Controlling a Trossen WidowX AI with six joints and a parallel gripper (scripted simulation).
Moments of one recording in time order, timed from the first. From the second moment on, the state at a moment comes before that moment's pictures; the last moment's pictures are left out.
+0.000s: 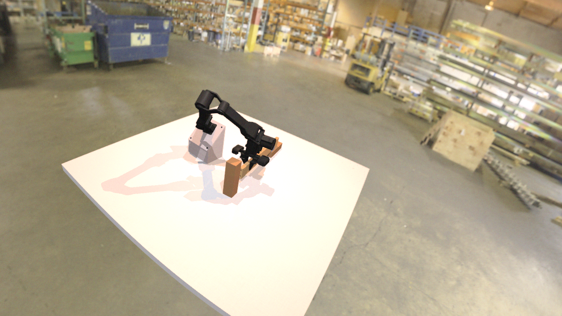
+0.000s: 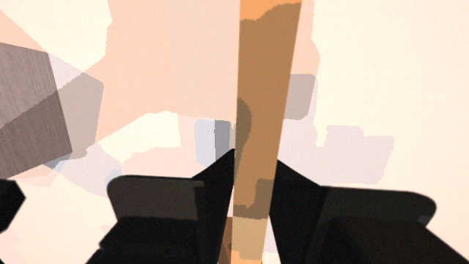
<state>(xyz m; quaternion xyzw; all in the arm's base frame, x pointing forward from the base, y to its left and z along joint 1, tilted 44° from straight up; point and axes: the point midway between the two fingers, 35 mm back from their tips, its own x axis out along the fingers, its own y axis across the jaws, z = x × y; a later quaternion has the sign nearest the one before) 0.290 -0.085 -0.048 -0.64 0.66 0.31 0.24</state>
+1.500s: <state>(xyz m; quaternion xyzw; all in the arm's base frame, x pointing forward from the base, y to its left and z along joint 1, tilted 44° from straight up) 0.291 -0.092 -0.037 -0.64 0.66 0.31 0.24</state>
